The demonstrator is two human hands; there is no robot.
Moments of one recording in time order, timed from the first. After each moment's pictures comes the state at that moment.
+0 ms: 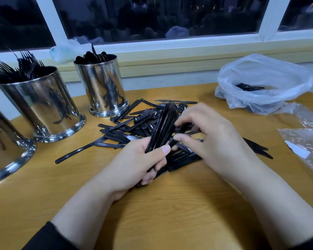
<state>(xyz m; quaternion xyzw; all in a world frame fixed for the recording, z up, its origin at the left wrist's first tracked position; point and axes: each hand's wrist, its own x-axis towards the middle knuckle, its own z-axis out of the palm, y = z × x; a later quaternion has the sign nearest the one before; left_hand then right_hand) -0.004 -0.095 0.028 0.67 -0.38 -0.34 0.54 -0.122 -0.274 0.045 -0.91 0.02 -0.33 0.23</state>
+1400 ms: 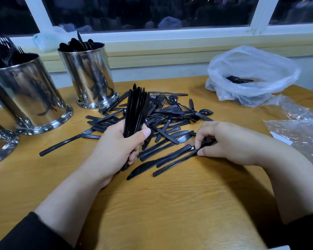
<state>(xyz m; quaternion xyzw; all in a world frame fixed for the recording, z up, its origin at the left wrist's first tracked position) -0.001 -0.100 0.023 0.70 -0.34 -0.23 0.59 -0.158 -0.324 0.048 -0.95 0.17 0.03 0.25</state>
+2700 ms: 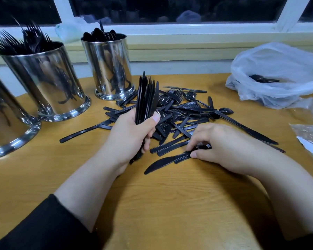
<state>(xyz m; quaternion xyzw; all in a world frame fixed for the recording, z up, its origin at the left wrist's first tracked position) 0.012 -0.099 0.021 0.71 -0.30 -0.18 0.61 -0.127 -0.285 0.040 -0.98 0.08 0.03 0.18</state>
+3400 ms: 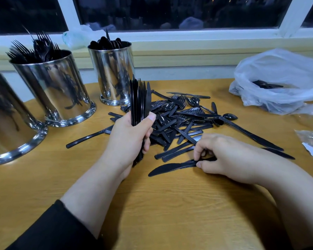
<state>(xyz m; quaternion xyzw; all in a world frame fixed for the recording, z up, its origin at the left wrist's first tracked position) 0.017 -0.097 0.022 0.69 -0.24 -0.15 0.67 -0.128 -0.281 0.041 -0.97 0.11 0.08 0.19</state>
